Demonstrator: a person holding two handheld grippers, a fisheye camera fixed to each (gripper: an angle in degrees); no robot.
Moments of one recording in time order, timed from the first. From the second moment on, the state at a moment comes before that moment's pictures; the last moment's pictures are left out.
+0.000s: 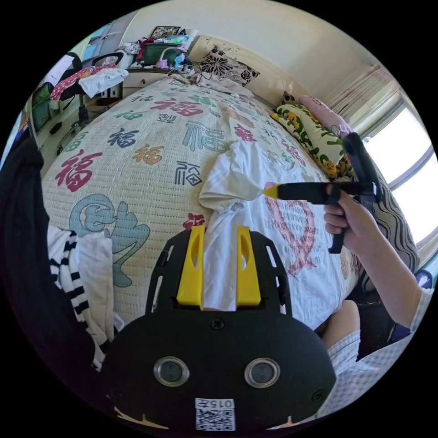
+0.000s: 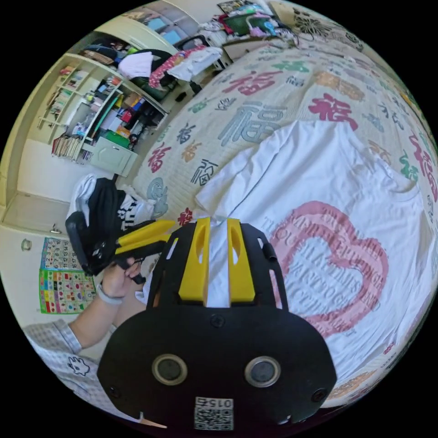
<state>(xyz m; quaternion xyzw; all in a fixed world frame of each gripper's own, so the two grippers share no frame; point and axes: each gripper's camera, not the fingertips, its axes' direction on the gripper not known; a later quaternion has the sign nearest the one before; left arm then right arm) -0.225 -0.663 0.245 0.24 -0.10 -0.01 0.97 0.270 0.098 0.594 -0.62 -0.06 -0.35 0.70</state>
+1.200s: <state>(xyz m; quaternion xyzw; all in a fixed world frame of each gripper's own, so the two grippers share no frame) -0.305 -0.604 0.141 0.34 -0.10 -0.16 0.92 0.040 0.392 0.691 -0.47 0.02 -0.63 0.62</state>
